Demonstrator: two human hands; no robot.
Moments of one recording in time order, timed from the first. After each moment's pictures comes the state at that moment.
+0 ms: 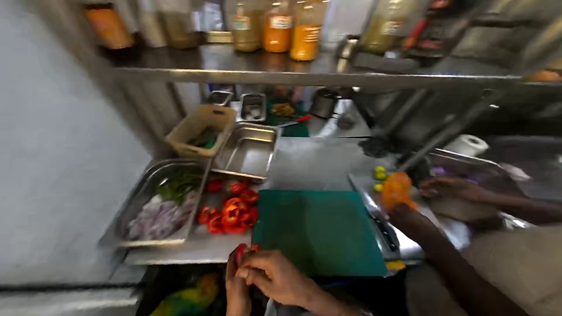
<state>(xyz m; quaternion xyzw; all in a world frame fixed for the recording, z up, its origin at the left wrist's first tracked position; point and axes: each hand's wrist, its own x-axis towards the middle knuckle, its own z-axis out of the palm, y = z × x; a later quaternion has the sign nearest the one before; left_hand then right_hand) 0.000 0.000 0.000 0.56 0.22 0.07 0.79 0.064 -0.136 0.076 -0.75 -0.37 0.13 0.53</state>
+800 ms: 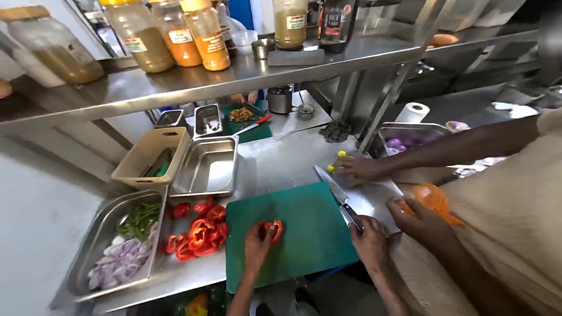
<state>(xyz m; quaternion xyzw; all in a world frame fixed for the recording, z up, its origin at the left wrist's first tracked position) 0.137 -0.092 -0.055 0.88 0.03 -0.04 0.47 0.066 -0.429 -0.021 -0.93 0.20 -0.16 0.27</state>
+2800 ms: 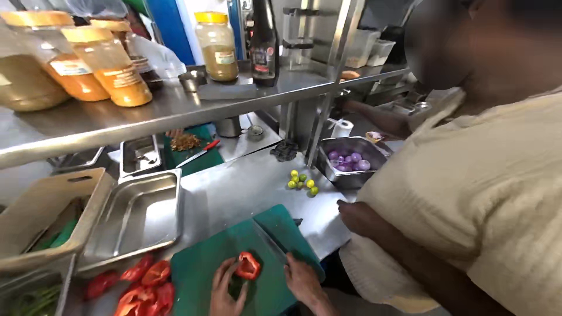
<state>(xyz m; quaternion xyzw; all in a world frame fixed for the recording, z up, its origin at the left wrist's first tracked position) 0.143 -0.108 -0.083 0.84 -0.25 0.10 0.48 0.082 -0.357 -0.004 -0.91 0.22 0.21 0.28</state>
